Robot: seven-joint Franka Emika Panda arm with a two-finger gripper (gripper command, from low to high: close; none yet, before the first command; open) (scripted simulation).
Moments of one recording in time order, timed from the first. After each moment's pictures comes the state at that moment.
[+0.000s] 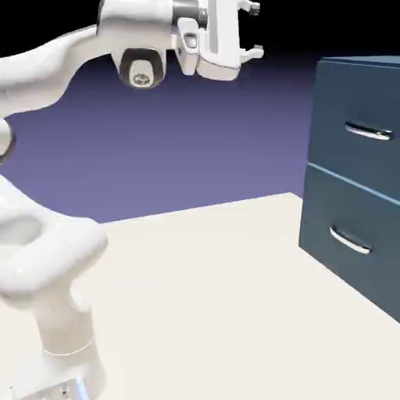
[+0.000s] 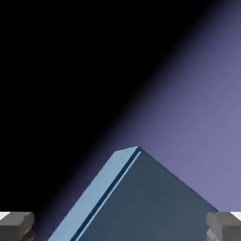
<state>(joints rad) -0.92 -1.08 0.57 -2.28 1.23 2.81 1.06</state>
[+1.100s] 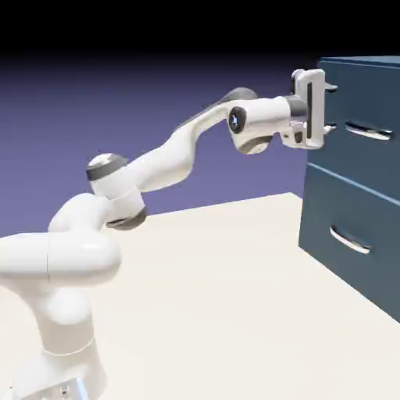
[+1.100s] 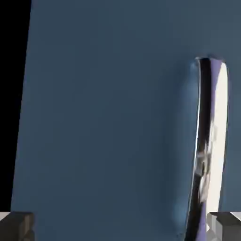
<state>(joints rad) -2.02 -1.67 1.23 -1.65 2.66 2.54 1.43</state>
